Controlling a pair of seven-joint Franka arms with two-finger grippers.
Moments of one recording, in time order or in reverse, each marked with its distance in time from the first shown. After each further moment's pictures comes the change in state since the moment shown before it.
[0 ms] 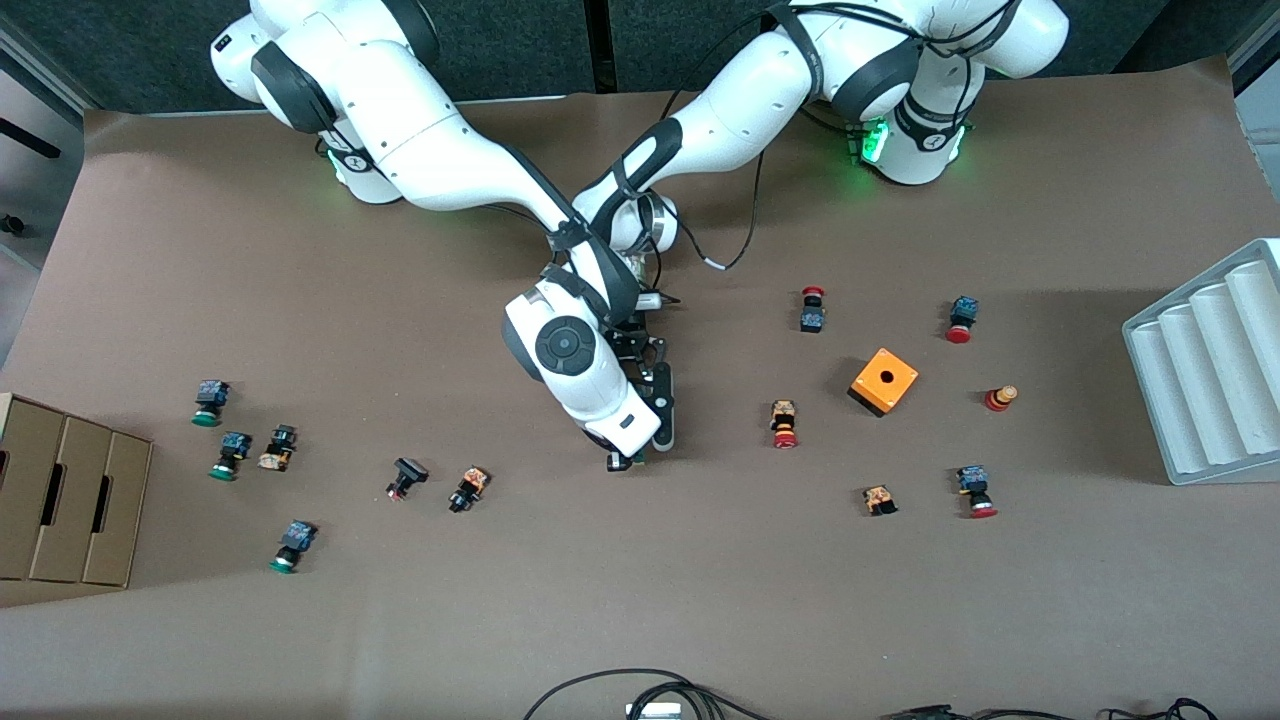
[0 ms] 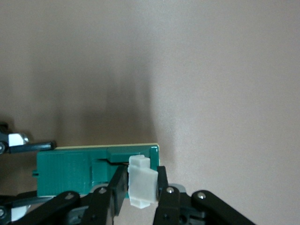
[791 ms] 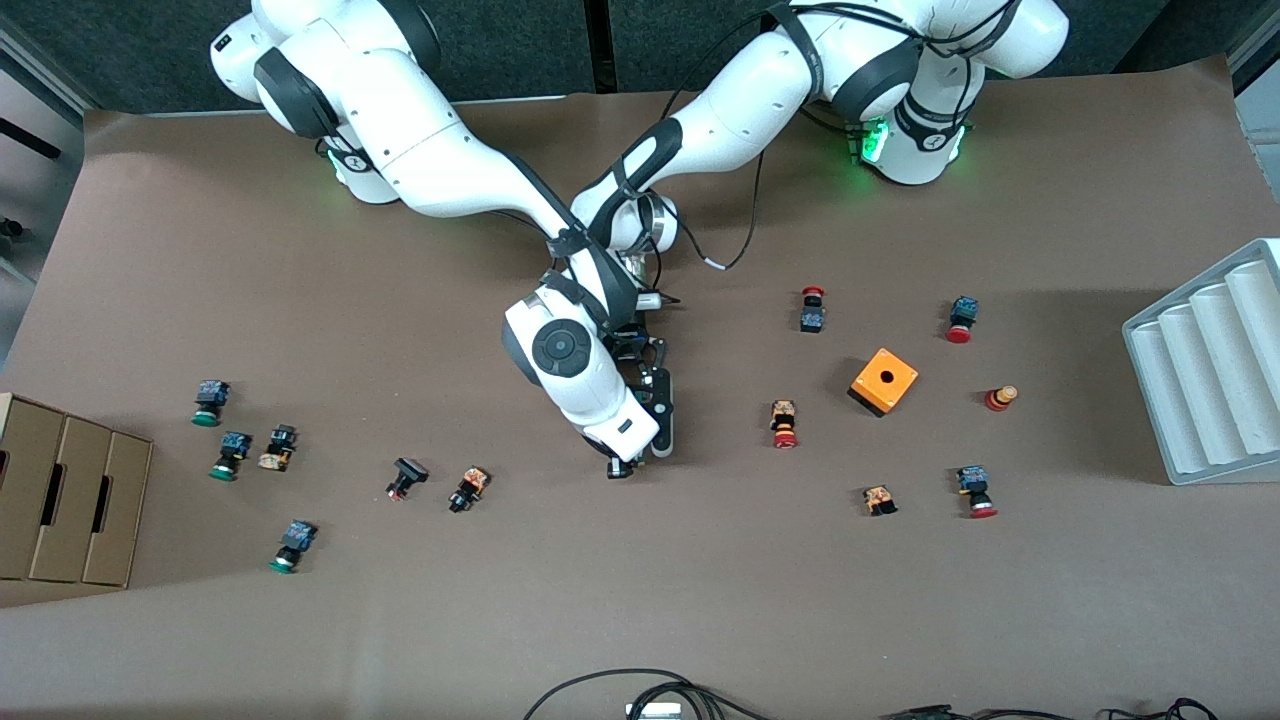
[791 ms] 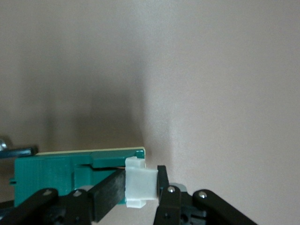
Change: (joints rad) left arm 0.000 0.000 0.000 0.001 -0.002 0.001 0.001; right arm -0.005 0.017 0.000 0.003 0.000 0.058 -0.002
